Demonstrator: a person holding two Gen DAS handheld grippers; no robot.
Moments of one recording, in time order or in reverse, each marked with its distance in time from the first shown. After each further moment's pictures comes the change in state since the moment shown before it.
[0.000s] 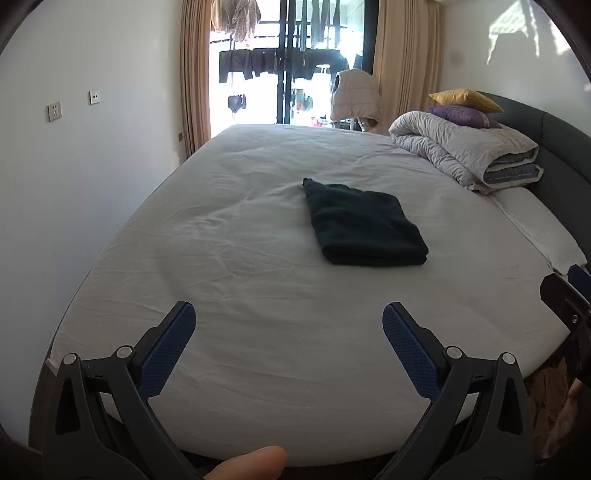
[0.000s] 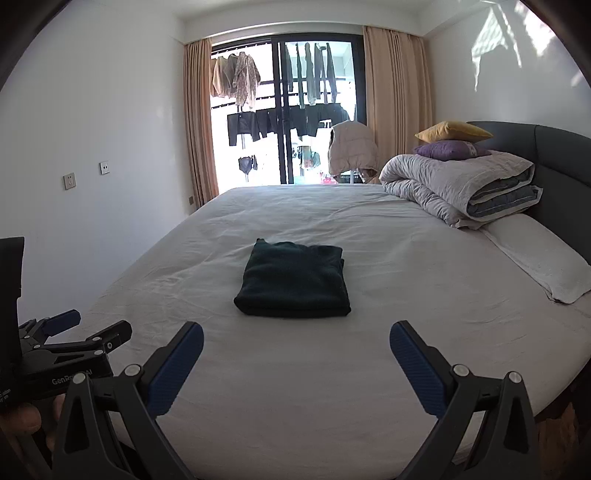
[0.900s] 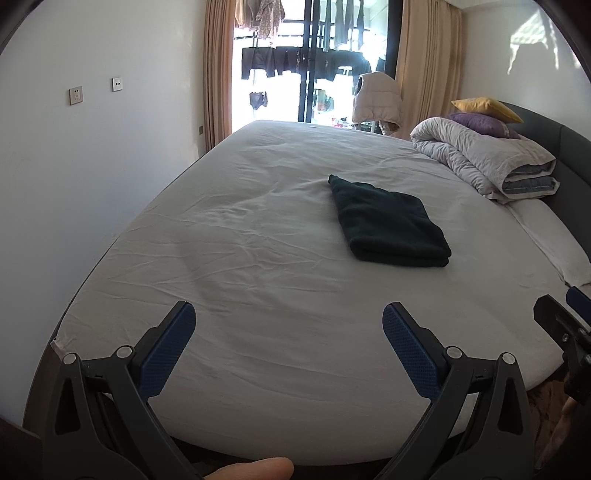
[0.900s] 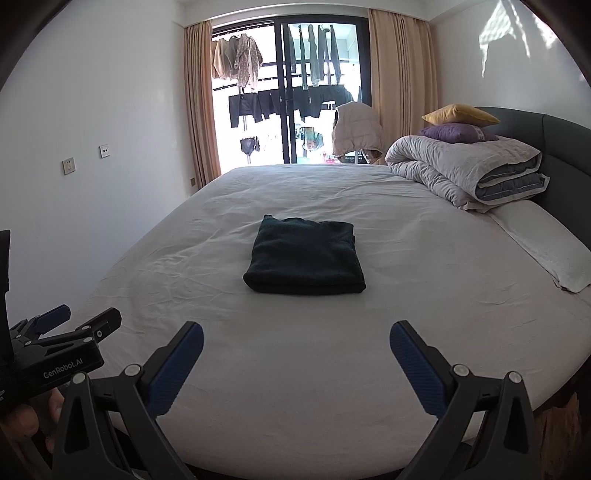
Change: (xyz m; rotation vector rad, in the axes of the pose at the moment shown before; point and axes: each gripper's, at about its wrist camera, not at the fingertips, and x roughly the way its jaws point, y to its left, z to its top) left arm 0.037 0.026 0.020 -0.061 -0.006 0.062; right arm 0.016 0.023 -0.016 0.002 0.067 0.000
